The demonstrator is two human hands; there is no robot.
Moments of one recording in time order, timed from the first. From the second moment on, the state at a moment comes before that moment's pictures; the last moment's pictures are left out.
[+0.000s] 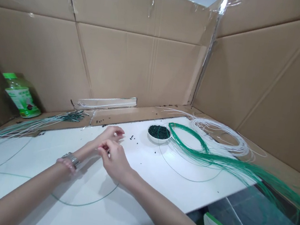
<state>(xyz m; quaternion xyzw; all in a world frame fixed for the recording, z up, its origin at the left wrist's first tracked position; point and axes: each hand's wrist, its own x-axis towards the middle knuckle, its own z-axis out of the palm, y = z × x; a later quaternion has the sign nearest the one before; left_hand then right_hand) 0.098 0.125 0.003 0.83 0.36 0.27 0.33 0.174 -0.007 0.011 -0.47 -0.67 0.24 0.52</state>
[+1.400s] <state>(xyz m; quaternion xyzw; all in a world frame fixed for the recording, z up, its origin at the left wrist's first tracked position) 0.025 0.013 0.015 0.50 0.33 0.44 0.66 0.173 -0.027 0.019 -0.47 -0.68 0.20 0.53</state>
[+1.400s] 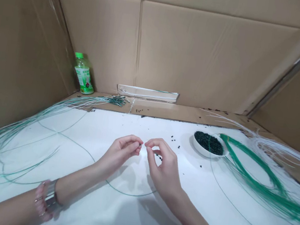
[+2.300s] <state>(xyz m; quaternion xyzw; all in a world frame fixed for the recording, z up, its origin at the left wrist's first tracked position) 0.022 -0.010 0.011 0.37 0.32 0.39 0.78 0.169 -0.037 0.021 -0.47 -0.73 0.16 0.48</state>
